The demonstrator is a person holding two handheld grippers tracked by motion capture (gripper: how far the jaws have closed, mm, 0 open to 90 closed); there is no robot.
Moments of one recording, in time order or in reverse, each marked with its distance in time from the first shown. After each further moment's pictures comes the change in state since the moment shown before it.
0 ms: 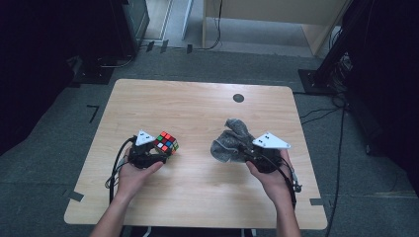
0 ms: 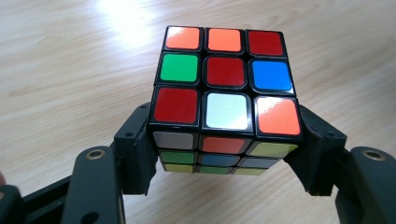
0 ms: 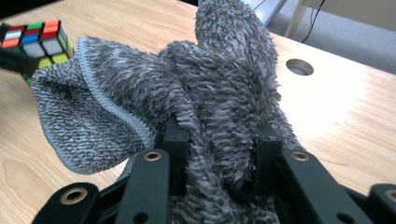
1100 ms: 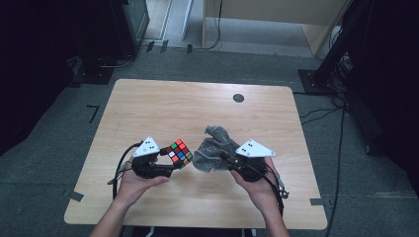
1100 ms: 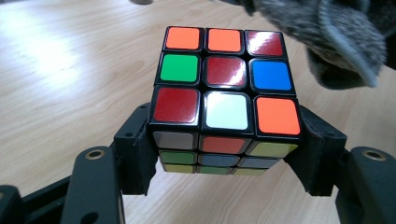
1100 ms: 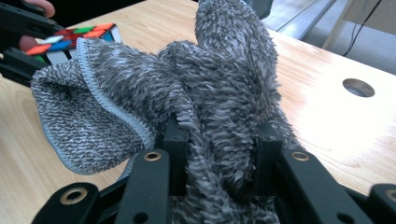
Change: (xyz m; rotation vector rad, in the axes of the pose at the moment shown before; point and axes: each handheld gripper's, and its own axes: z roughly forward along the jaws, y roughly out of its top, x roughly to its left) left arm -0.033 0.006 -0.028 -0.101 -0.285 0.128; right arm 0.046 0.004 0.001 -0.043 0.121 -0.052
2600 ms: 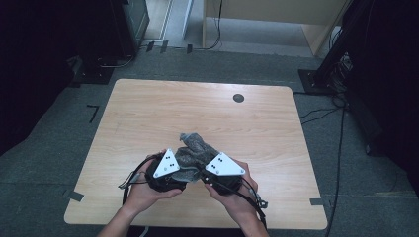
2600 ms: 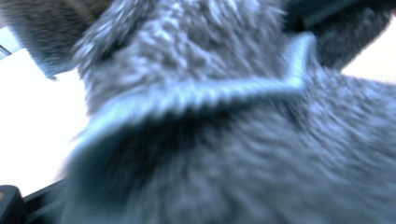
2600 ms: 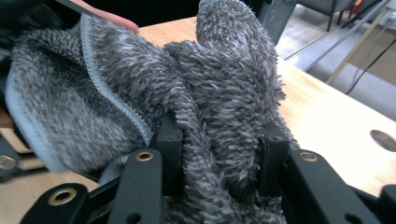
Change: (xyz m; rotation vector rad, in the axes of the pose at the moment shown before) left arm -0.054 0.009 0.008 0.043 0.038 0.282; right arm 0.073 0.015 0.006 -0.057 -0.012 -0.171
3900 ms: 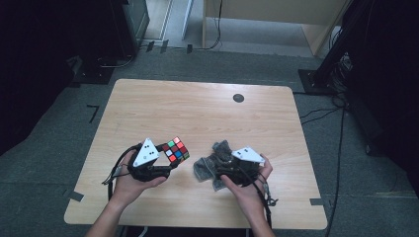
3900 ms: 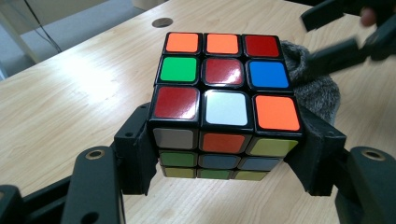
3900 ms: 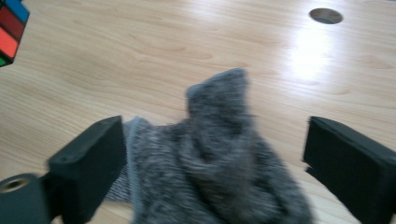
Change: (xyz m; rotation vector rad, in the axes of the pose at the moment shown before) left arm 0.037 -0.011 -0.023 -0.036 0.105 -0.087; right arm -0.046 -0.060 0.027 0.159 -0.191 0.371
